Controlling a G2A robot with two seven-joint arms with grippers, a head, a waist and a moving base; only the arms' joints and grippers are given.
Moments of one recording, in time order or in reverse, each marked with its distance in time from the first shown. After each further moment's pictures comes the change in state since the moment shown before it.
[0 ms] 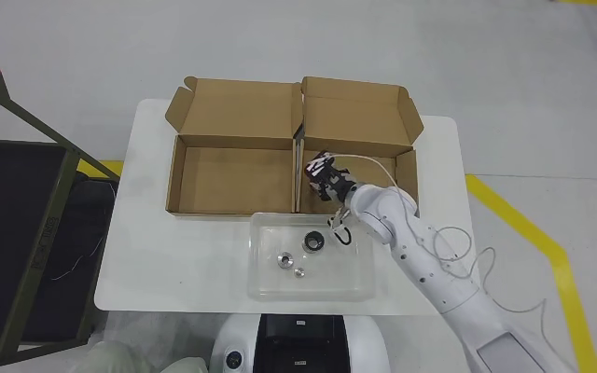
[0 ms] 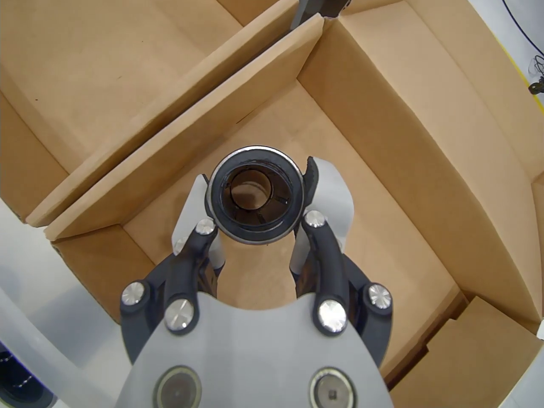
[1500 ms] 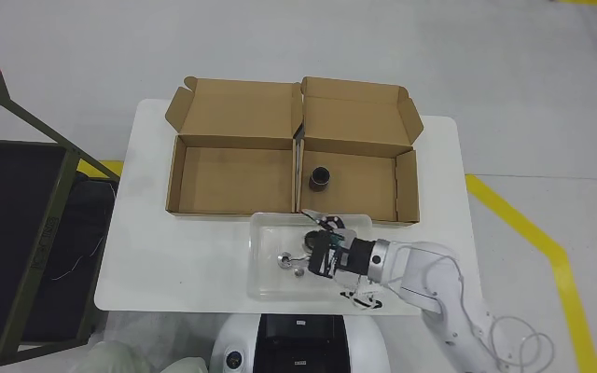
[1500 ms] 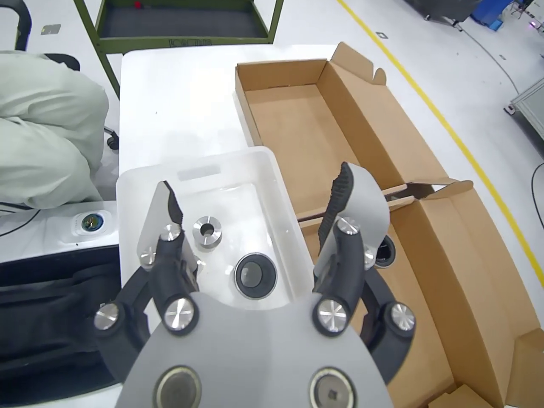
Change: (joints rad) left arm 0.000 0.000 0.000 0.000 0.000 0.000 0.000; right arm -0.484 0.125 0.243 -0.648 -0.142 -0.556 -0.212
